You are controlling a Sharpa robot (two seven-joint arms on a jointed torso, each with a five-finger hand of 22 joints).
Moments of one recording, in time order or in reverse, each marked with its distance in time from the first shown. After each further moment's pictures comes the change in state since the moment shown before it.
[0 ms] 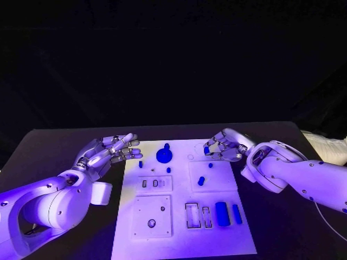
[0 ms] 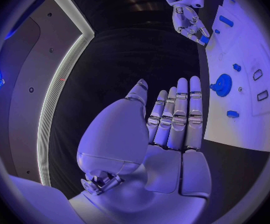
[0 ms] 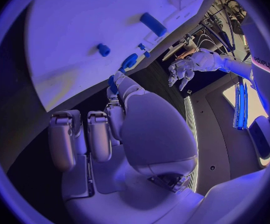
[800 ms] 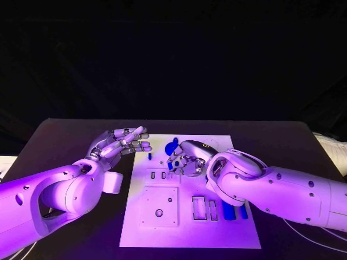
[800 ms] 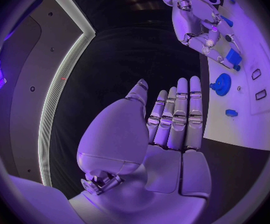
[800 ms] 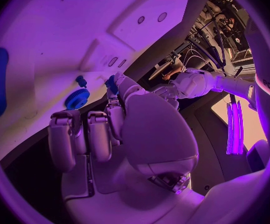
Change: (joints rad) left arm -0.003 0.037 -0.012 -0.037 0.001 0.005 -0.003; left_hand 0.000 0.000 0.003 -0.002 0.000 0.000 0.000 0.000 0.000 0.000 0.000 0.000 0.000 0.000 0.000 0.000 0.001 0.000 0.000 0.000 0.000 0.000; right arm -0.030 0.240 -0.040 0.073 -0.225 0.051 -0.241; right_hand -0.010 0.010 0.003 -0.004 0.001 0.000 0.000 0.000 0.000 -0.003 -0.004 -0.009 0.002 0.000 0.000 0.000 0.000 0.000 0.000 0.000 0.000 0.000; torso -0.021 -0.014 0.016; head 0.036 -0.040
